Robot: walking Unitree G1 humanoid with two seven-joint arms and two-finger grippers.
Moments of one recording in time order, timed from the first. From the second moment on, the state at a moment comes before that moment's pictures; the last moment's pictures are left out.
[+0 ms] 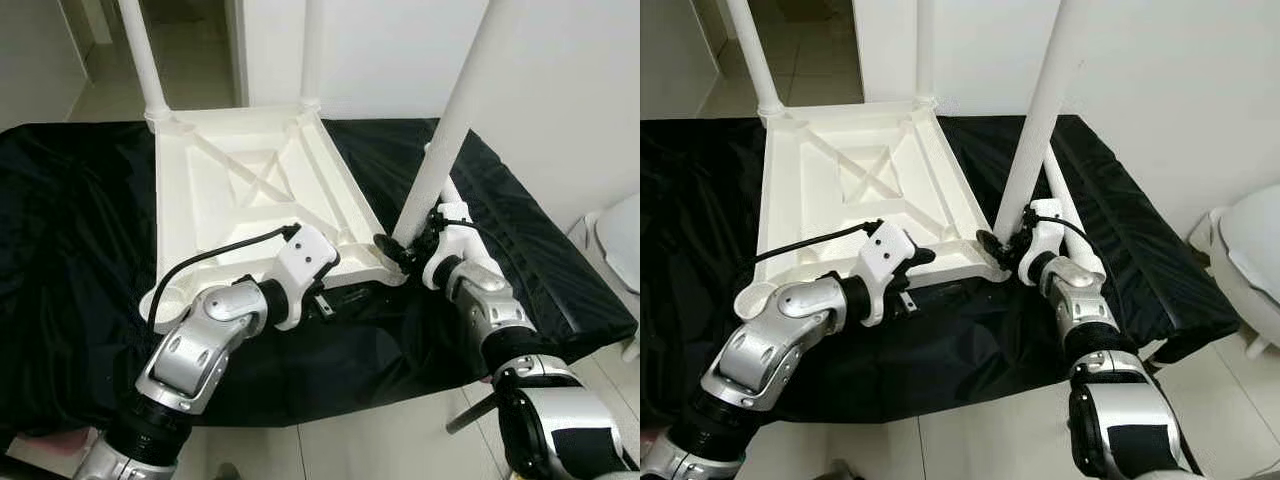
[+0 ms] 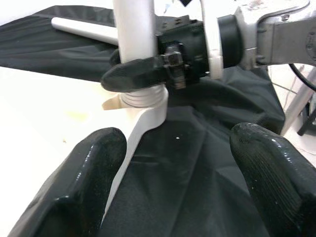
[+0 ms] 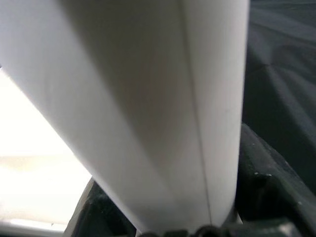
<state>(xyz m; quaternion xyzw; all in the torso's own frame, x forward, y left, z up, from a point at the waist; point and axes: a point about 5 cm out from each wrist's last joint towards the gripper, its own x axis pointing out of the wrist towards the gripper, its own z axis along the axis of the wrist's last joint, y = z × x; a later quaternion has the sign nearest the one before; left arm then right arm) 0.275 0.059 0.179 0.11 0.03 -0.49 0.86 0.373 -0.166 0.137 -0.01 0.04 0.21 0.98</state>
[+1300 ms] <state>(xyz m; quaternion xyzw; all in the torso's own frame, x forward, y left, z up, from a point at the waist) 0.274 0.053 0.178 0.11 0.03 -0.50 0.86 0.362 -0.138 0.139 0.05 -0.01 0.00 1.00</state>
